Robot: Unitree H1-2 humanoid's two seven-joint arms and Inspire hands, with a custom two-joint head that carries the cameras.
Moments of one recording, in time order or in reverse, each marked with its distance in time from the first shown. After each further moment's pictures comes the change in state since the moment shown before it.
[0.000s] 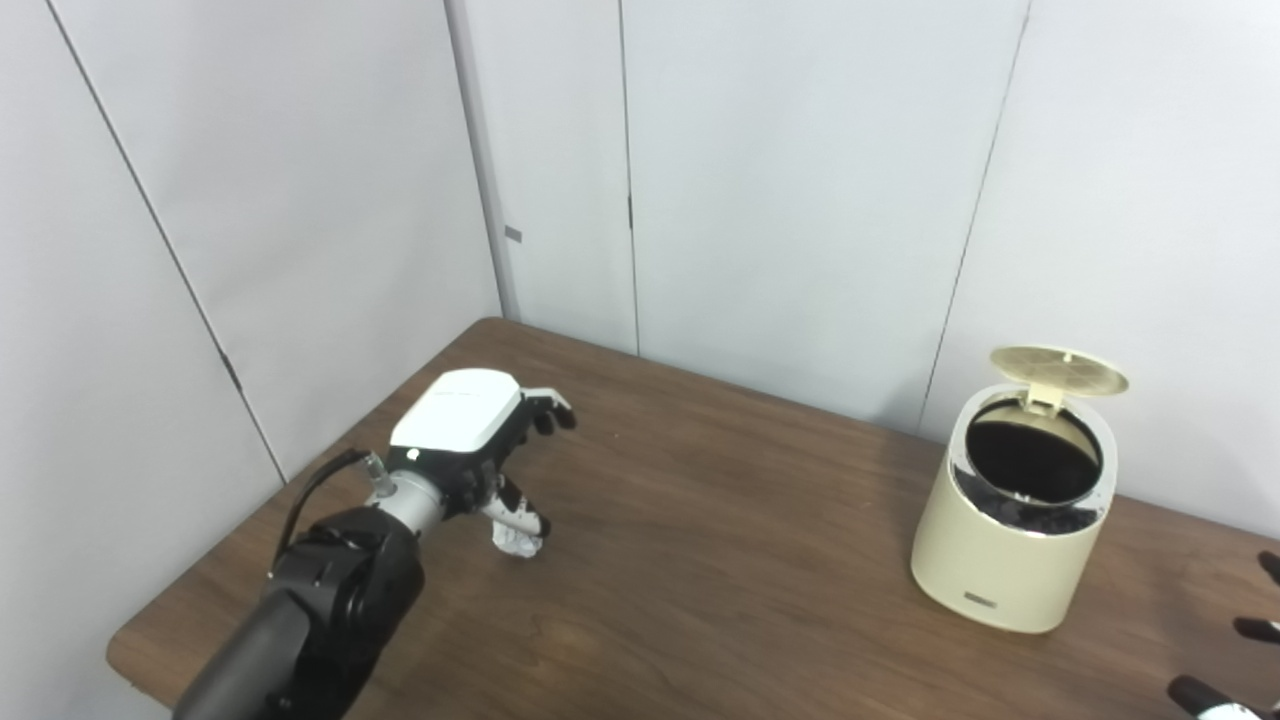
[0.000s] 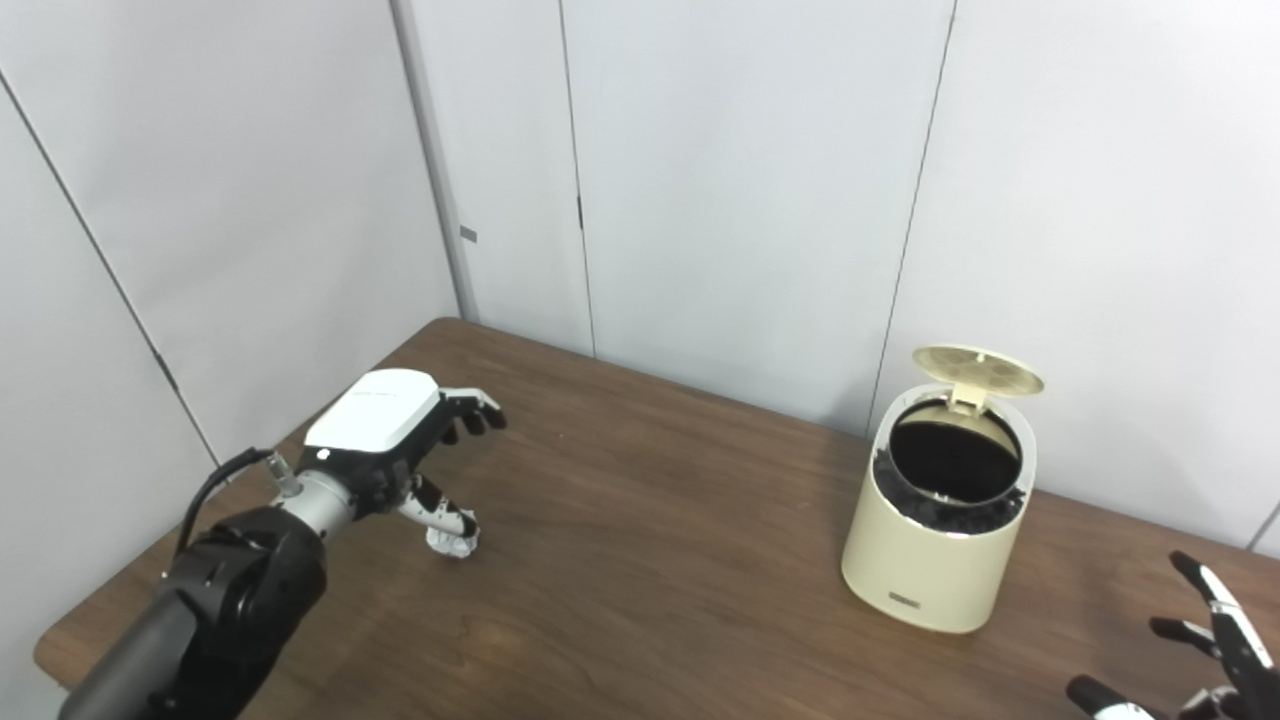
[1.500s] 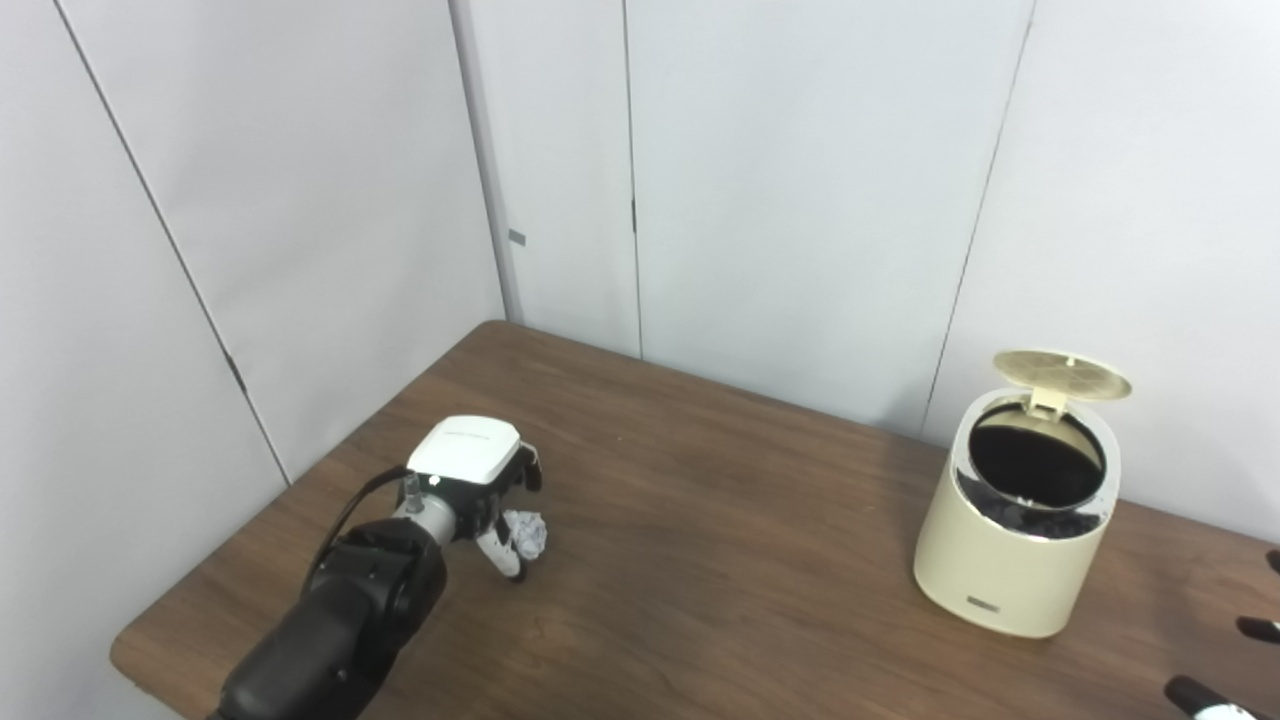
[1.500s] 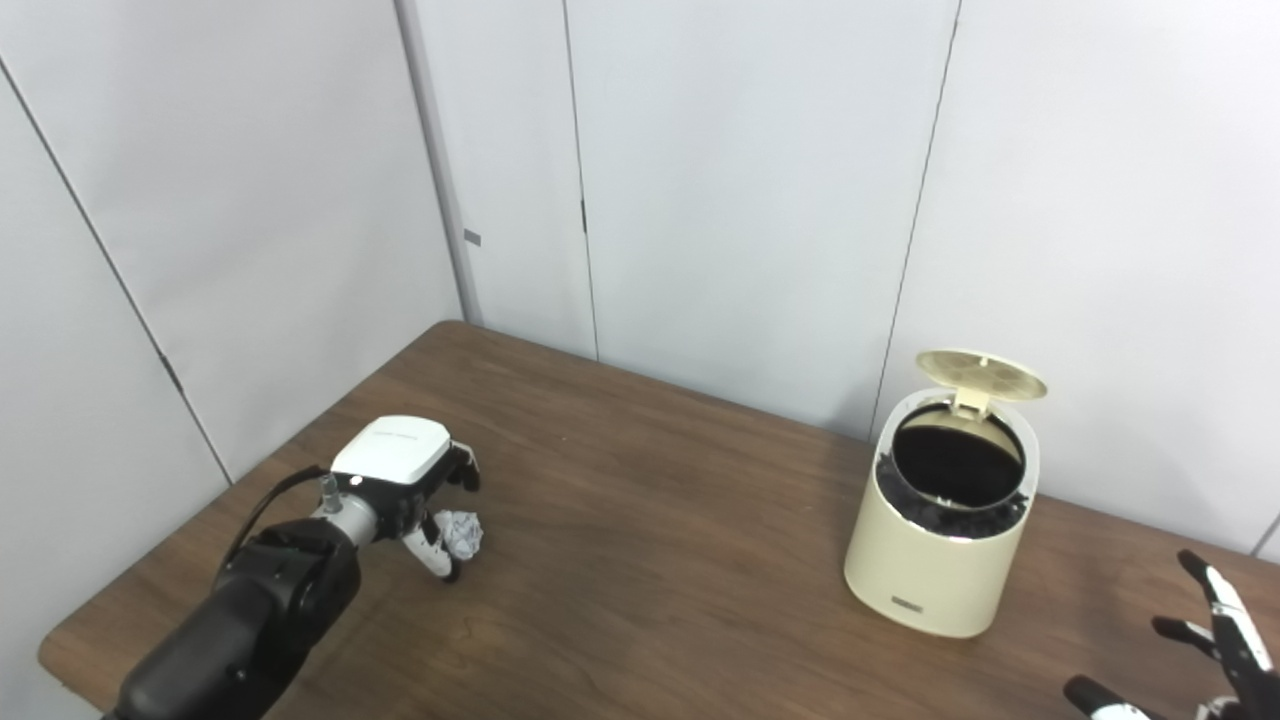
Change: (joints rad) left arm -0.045 -0.018 -0.090 0.299 0.132 -0.059 0.029; right arm 0.002 -0.002 0.003 -0.024 -0.010 0.019 0.019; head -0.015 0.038
